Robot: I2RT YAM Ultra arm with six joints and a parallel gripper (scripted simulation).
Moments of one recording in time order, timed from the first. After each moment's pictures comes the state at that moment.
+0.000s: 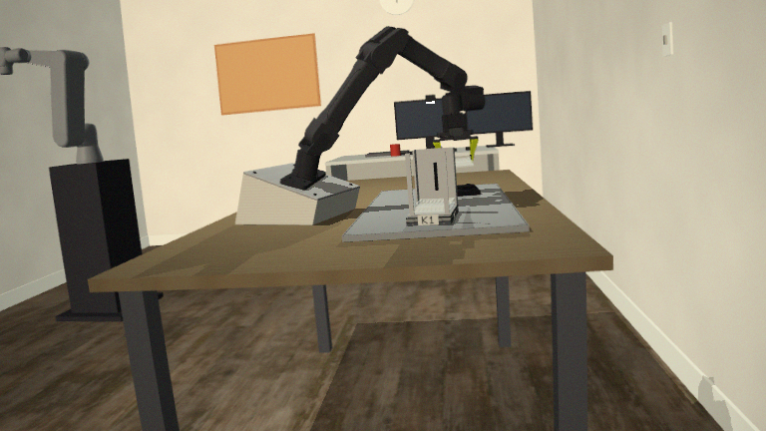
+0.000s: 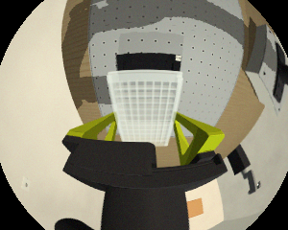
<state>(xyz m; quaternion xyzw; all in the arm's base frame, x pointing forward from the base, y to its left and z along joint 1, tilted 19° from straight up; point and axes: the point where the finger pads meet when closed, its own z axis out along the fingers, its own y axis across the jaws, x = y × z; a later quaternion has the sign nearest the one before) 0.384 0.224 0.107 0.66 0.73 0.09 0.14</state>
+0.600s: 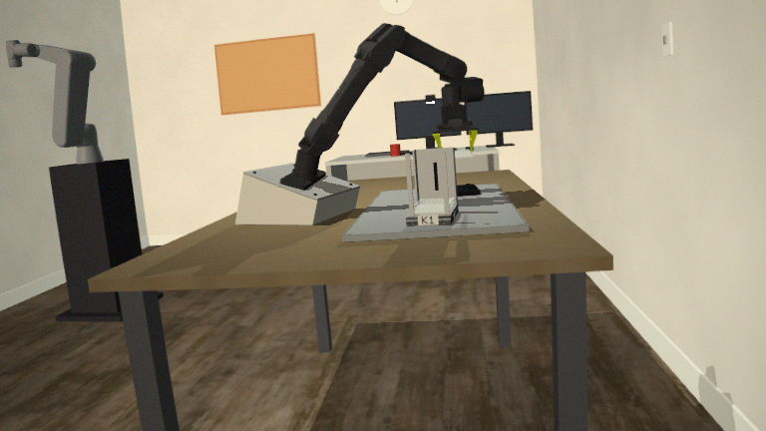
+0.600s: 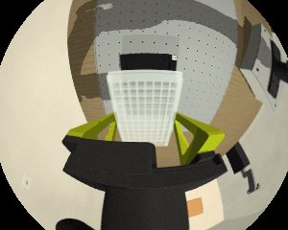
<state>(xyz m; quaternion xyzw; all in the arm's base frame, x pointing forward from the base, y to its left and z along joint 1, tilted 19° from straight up) 0.376 0.226 0.131 0.66 0.73 0.09 0.14</state>
